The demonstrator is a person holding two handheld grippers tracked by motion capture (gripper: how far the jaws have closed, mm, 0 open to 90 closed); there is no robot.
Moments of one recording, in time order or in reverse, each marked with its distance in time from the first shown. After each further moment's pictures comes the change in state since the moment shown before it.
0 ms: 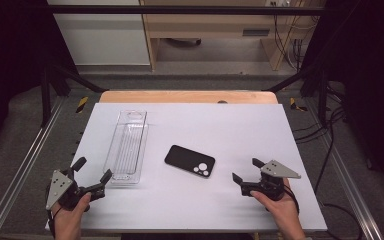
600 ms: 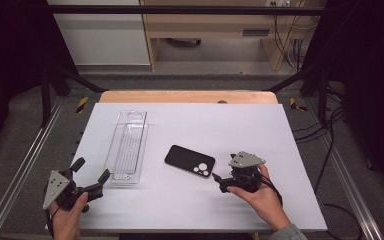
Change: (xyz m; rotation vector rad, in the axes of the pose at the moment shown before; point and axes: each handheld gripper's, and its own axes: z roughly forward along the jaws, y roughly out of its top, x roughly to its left) left arm 0.004 0.000 -0.002 -0.002 0.001 -0.021; right arm 0.040 0.039 0.041 0.210 0.040 -0.211
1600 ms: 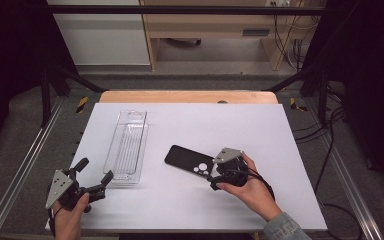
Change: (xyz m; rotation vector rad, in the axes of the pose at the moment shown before) left arm -0.005 -0.003 0.004 0.020 -0.048 -0.001; right arm 0.010 0.021 0.025 0.162 0.039 -0.098
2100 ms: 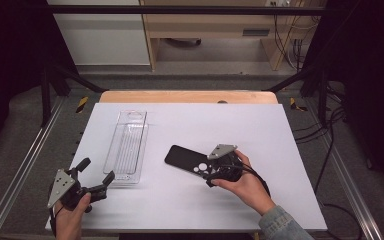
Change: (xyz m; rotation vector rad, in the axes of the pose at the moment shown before) left arm -0.001 -0.001 0.004 0.016 -0.011 0.011; right arm -0.002 0.013 0.014 0.045 0.044 0.004
